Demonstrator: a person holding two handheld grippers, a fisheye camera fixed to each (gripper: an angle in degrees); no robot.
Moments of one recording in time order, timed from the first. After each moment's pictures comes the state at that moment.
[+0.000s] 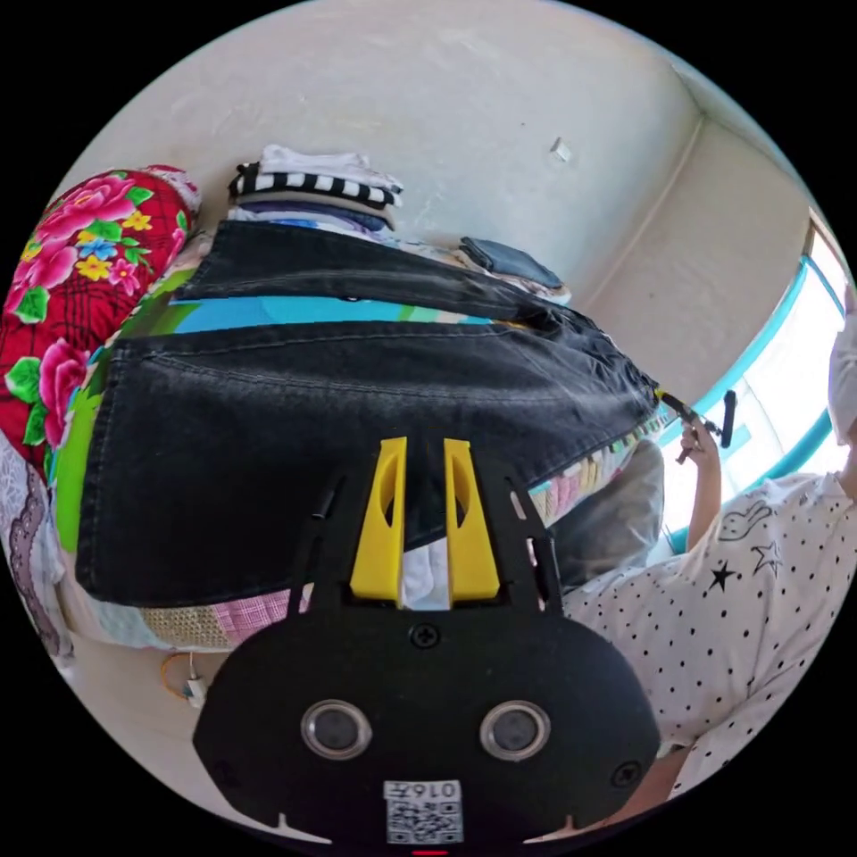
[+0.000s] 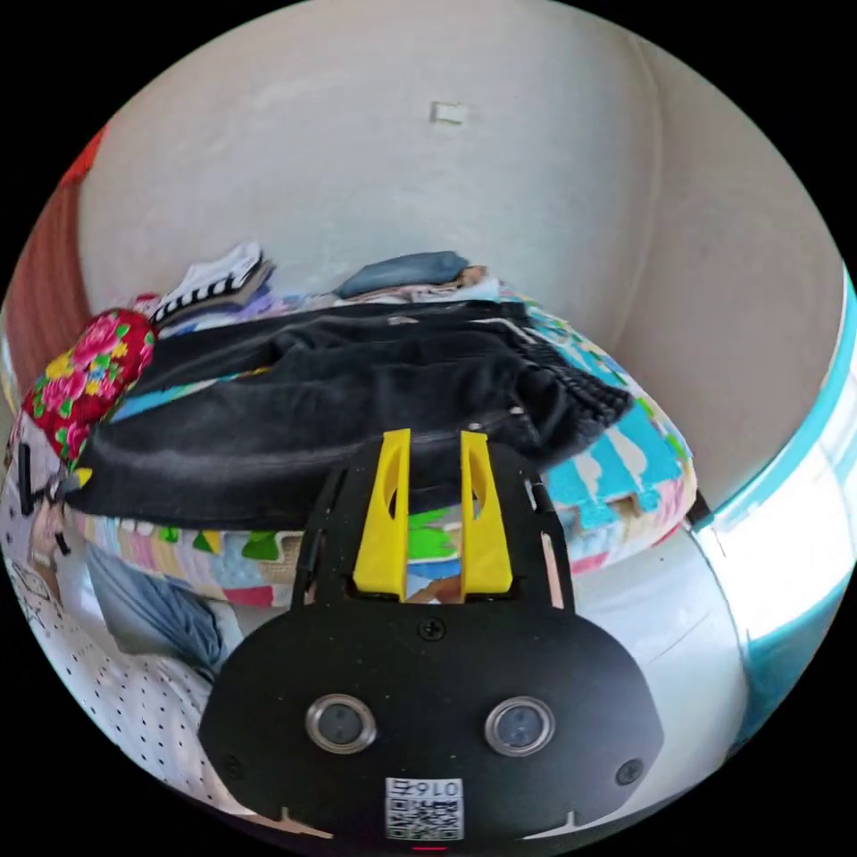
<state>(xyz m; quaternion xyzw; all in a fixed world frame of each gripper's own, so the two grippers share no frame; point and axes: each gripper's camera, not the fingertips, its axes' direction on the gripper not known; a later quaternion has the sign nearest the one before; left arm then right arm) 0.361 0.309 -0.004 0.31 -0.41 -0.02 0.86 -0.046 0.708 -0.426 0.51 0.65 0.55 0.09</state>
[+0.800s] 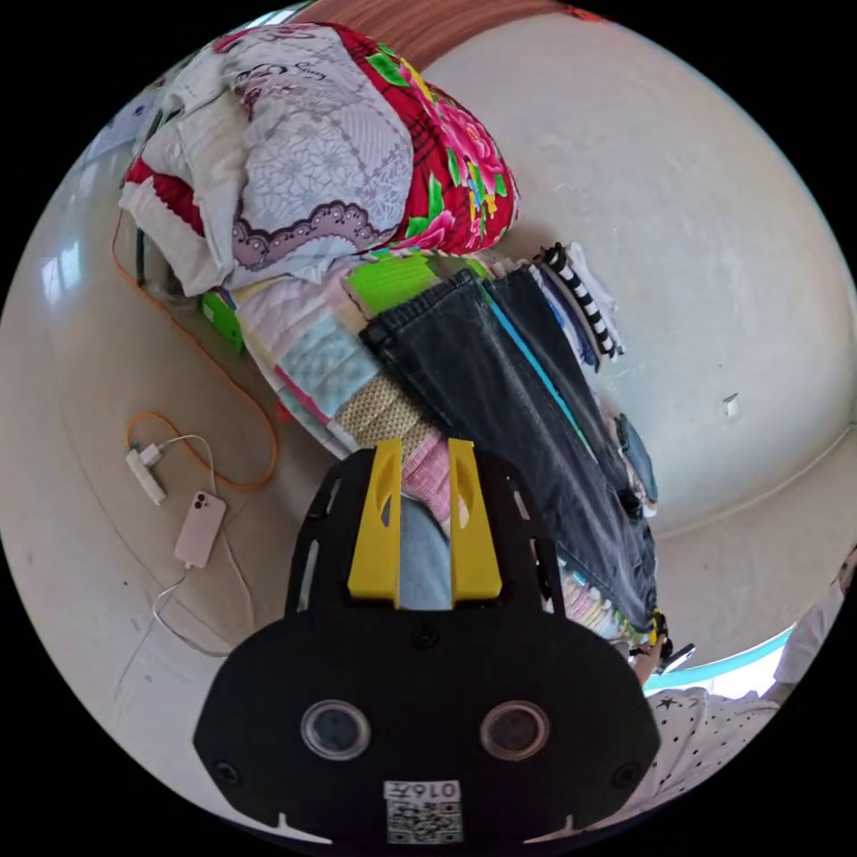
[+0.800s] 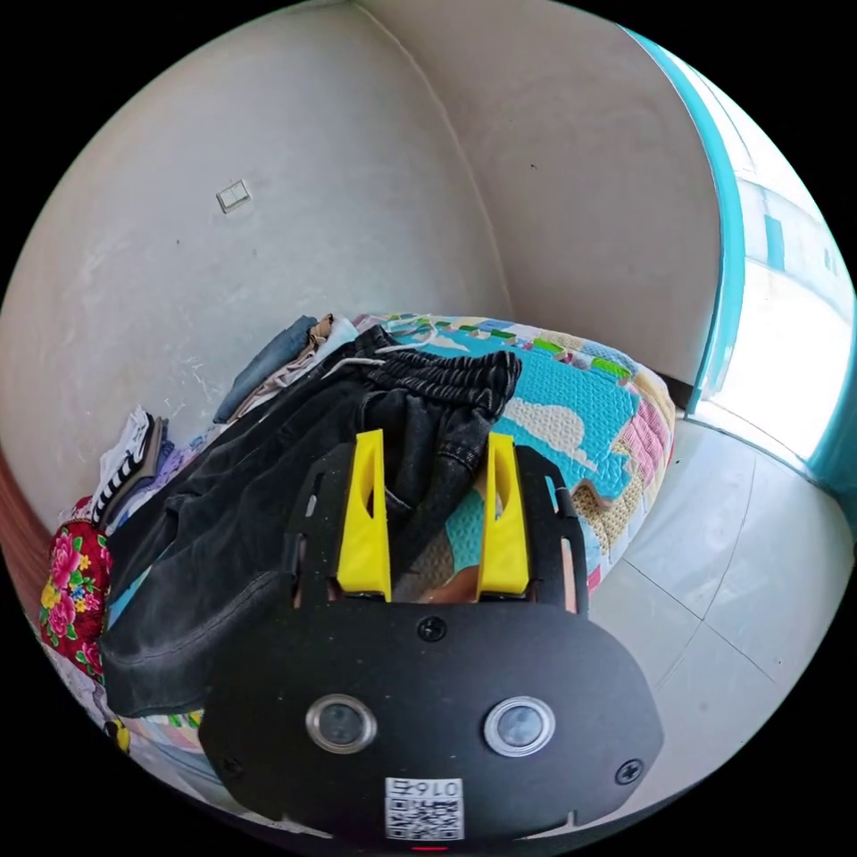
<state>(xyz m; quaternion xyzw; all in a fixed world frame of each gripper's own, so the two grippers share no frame) 0.364 0.565 -0.097 0.58 -0.31 -0.33 0.68 -0.176 0.903 -0.268 0.65 0.53 0.53 -0.13</state>
